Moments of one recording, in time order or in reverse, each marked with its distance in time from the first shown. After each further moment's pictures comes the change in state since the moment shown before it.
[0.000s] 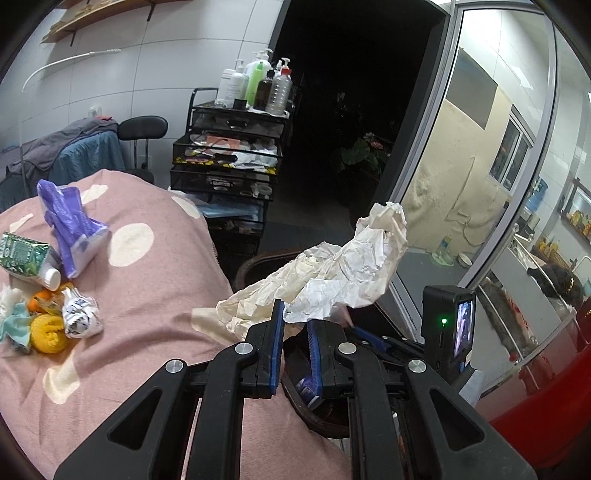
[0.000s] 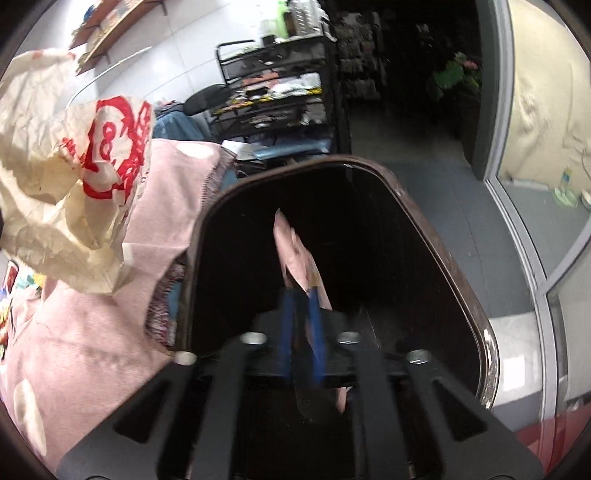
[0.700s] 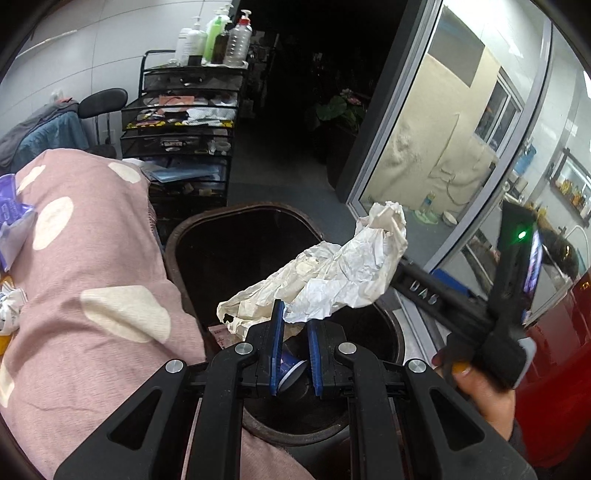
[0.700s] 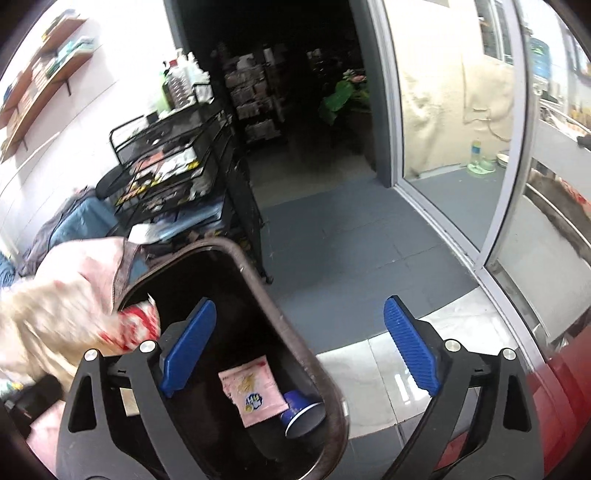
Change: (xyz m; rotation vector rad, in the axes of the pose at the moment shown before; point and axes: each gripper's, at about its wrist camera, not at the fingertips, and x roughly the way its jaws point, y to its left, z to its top) left arm 0.068 -0.045 -0.010 0.061 0.173 -0.069; right arm -0.056 -0.083 0.024 0.279 -0.216 -0.278
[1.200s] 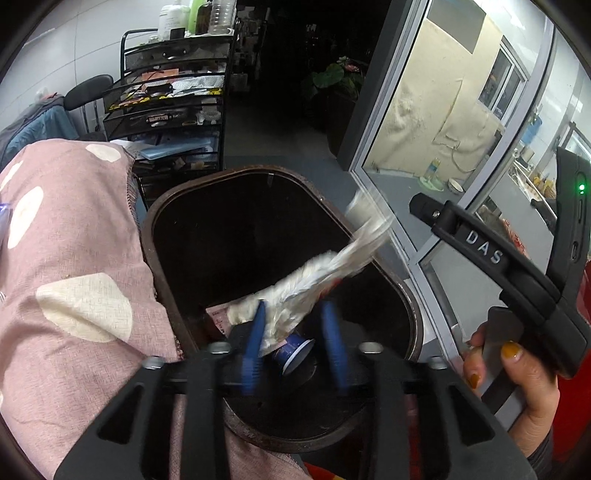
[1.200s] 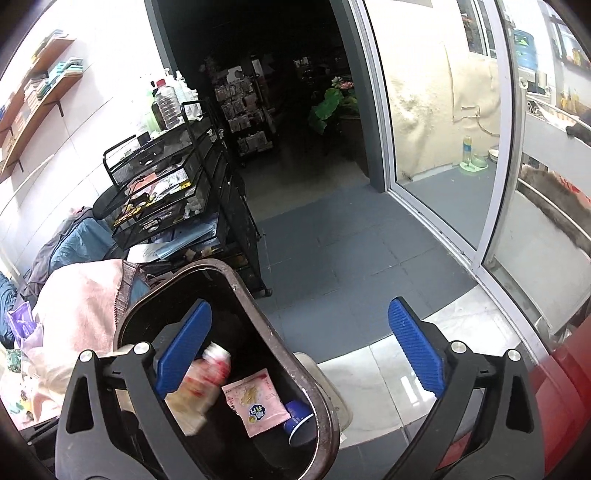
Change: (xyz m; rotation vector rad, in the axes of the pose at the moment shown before) left arm 0.036 -0.005 -0.008 0.043 0.115 0.019; right arm -0.007 -0.009 0.009 0.046 -0.022 0.005
